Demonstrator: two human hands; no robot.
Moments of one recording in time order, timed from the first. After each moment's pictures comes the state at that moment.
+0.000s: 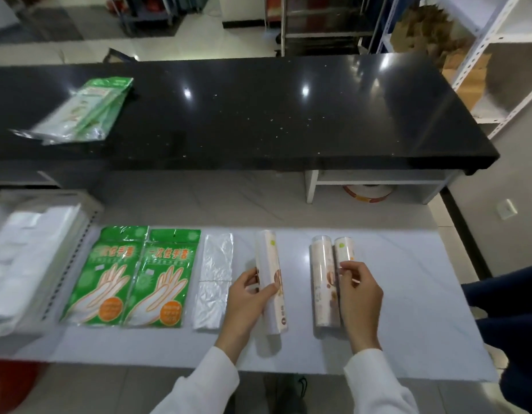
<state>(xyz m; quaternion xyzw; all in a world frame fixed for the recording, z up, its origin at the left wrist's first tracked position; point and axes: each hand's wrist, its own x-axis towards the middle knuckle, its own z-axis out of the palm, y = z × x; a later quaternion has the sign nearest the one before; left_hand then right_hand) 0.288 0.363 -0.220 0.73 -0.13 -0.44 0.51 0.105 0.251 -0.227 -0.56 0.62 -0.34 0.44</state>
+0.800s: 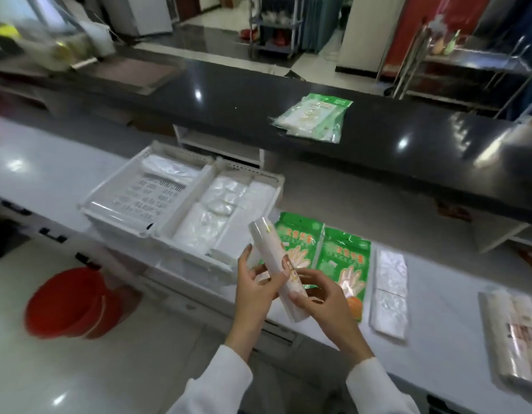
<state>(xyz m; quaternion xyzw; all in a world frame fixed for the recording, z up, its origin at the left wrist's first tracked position) 0.555 0.652 -0.174 0.60 -0.04 -0.30 0.74 0.434 0.534 -0.177 -0.72 0.27 -0.16 0.62</state>
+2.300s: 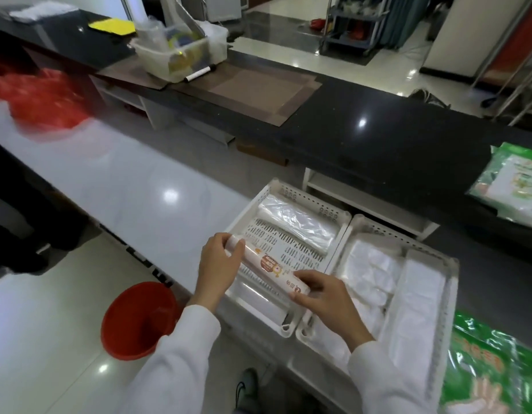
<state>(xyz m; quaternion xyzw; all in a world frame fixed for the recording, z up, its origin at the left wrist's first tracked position) 1.032 0.839 -0.166 0.85 -0.07 -0.13 0.50 0.864 0.639 -0.203 -0.81 0.19 -0.04 0.55</state>
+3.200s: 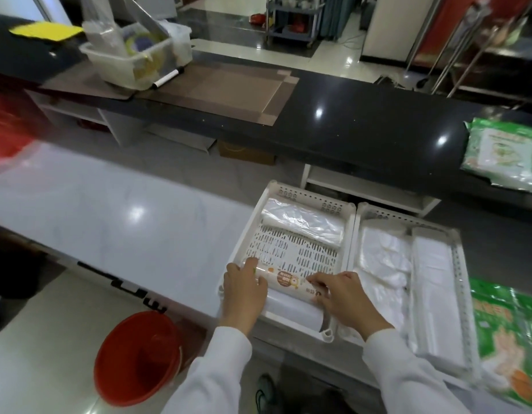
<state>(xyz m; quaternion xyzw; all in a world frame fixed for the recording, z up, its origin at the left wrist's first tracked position) 1.049 0.859 -0.207 0.91 -0.21 -0.20 0.30 0.896 0.681 -0.211 -0.93 0.29 0.07 0.23</state>
